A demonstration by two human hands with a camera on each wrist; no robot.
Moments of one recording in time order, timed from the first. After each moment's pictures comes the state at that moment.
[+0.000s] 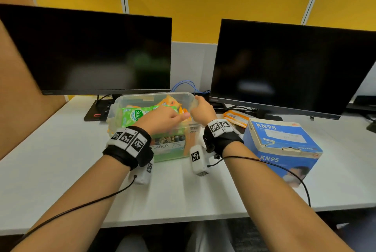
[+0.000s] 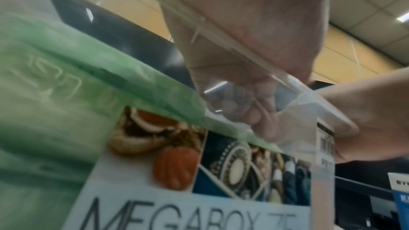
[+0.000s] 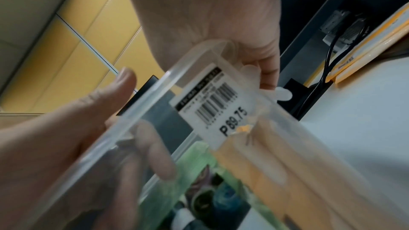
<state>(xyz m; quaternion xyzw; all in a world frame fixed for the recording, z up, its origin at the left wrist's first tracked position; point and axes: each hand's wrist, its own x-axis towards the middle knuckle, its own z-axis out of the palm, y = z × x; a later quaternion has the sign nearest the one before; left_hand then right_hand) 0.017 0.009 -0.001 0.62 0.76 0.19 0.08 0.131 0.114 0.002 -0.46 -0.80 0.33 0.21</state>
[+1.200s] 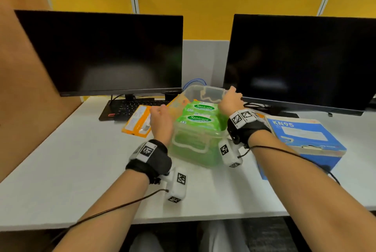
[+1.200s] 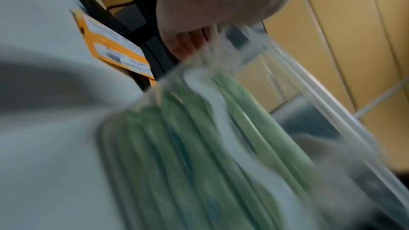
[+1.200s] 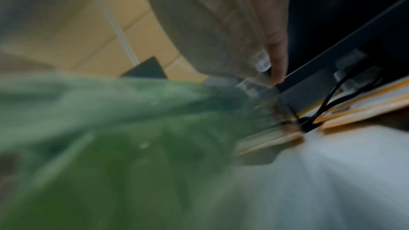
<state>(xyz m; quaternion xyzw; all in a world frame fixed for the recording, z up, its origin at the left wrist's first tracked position) 0.005 0.018 -0.044 0.21 0.71 0.67 0.13 0.132 0.158 0.000 -0.59 -0.73 0.23 0.24</state>
